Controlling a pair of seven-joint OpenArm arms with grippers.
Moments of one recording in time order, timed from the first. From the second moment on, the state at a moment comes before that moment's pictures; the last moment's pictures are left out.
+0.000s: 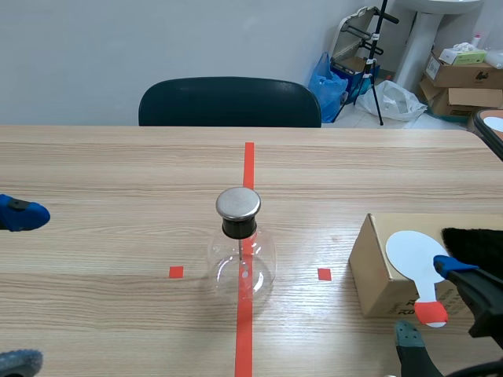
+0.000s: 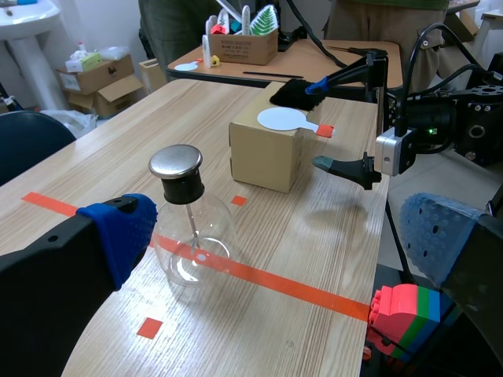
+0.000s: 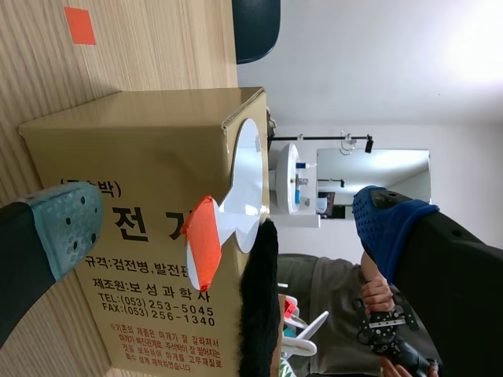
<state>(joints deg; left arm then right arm) 52.3 -55.2 -8.2 106.4 -6.0 -41.0 -51.7 -39.9 7.6 7.8 81.3 -73.1 -38.5 29.0</state>
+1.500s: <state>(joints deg) 52.3 -55.2 -8.2 106.4 -6.1 -41.0 -51.6 -50.2 7.6 7.1 83.5 -65.3 -38.5 30.4</state>
